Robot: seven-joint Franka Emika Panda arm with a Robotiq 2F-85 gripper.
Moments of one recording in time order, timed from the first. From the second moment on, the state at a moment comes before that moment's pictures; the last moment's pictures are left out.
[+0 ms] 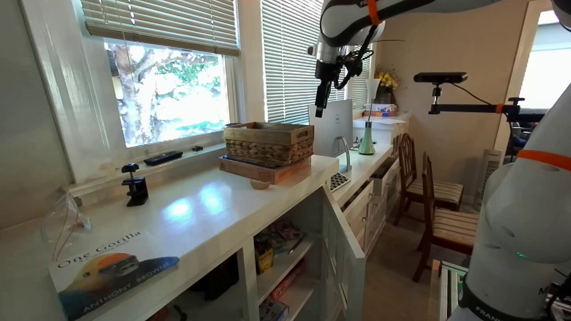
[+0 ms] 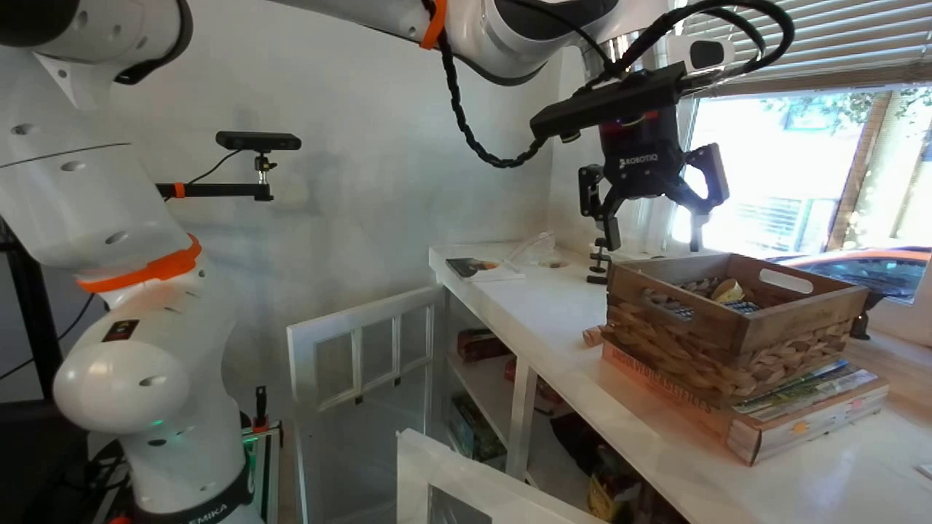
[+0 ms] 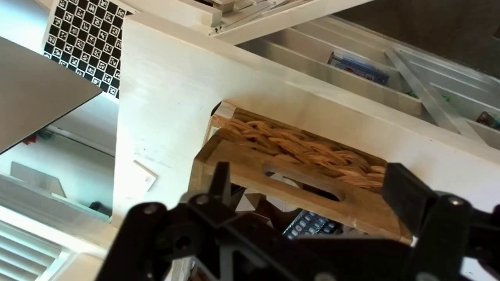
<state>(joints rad) -0.09 -0.34 -0.22 -2.02 -0.19 1.98 -0.58</state>
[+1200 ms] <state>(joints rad) -0.09 -0.11 -0.21 -1.84 -0.05 2.05 -0.56</state>
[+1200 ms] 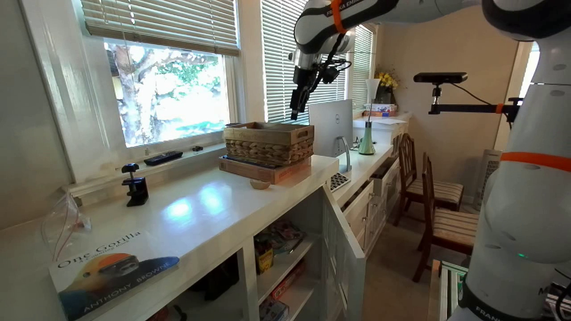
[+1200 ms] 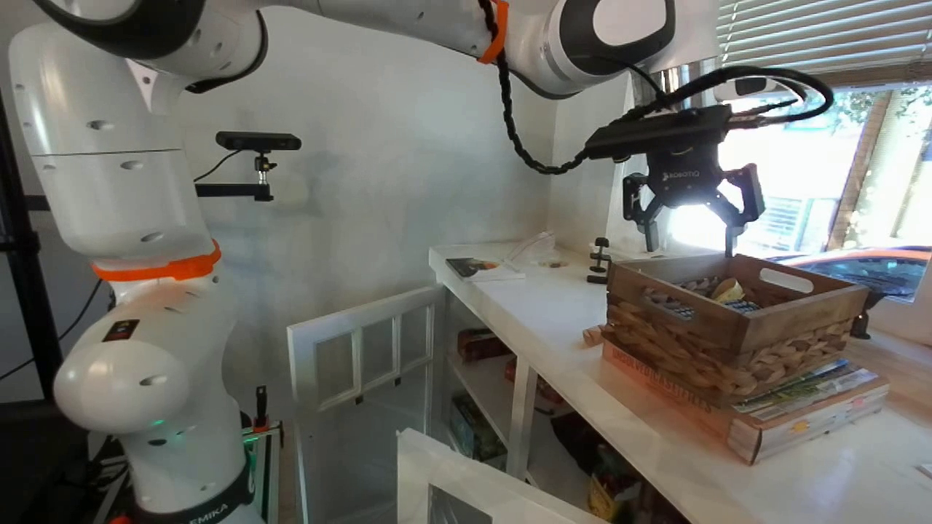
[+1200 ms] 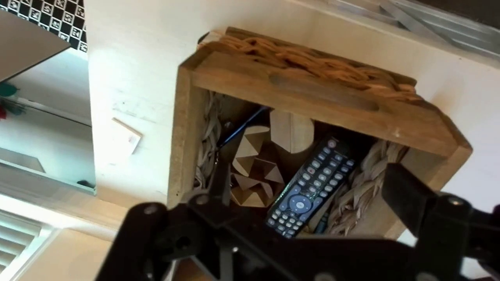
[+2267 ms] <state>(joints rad) -0.12 0.08 -0.17 -1.78 0.12 2.19 -0.49</state>
